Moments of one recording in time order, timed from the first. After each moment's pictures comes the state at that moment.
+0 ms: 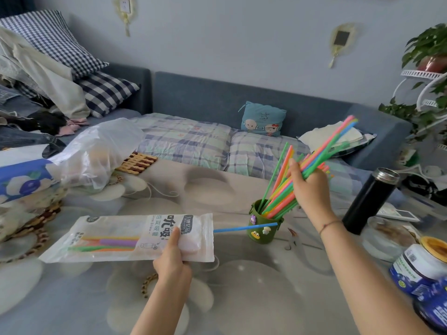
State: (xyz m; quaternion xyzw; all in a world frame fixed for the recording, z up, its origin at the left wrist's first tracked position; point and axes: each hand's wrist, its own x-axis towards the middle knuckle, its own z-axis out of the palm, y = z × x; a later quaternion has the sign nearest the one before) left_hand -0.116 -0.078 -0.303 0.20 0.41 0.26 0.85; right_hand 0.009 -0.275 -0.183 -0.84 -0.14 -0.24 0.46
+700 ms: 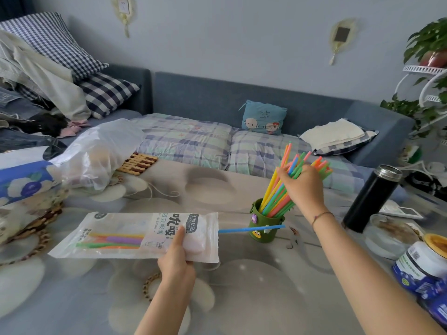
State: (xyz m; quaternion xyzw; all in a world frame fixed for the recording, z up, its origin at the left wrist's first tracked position) left_hand -0.114 -0.083 -0.304 0.21 0.37 0.26 0.87; right_hand 0.032 -0.268 -0.198 -0.89 -0.10 -0.23 0.39
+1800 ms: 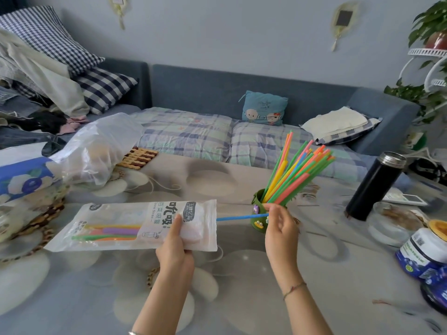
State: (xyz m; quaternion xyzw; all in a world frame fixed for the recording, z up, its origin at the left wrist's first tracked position) left_hand -0.120 -0.080 -0.293 0.21 0.35 0.28 0.87; right_hand -0.060 -0.235 -0.291 -0.75 -0.05 -0.19 0.63
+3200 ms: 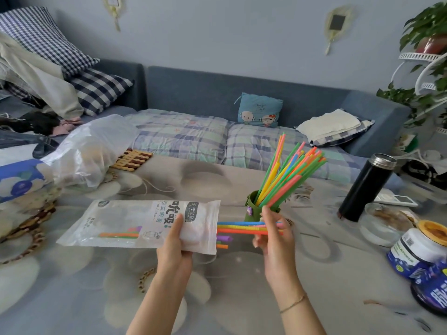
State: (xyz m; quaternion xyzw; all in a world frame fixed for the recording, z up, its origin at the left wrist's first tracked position) left_hand -0.111 -0.078 -0.315 0.25 0.26 0.22 0.91; right_hand -0.081 -0.242 -0.271 -0.55 0.02 -0.03 0.83
